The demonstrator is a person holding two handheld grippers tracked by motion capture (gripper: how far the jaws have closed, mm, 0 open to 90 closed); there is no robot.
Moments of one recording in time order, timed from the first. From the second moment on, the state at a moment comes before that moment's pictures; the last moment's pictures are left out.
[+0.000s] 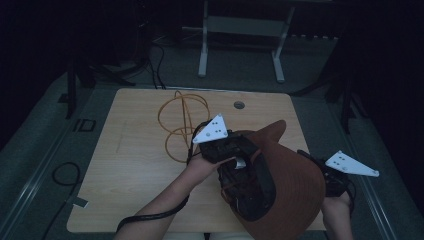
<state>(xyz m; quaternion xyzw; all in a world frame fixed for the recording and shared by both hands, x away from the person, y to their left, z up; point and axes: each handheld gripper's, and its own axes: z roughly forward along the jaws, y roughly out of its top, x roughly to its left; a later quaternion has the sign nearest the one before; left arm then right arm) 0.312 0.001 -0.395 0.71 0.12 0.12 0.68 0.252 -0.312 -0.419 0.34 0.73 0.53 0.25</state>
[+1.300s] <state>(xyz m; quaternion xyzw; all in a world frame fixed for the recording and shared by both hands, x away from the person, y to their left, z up) 0.301 -0.010 -0.384 0.75 0.09 0.13 0.65 0.253 -0.276 -0.402 0.23 0.72 0.62 0.19</state>
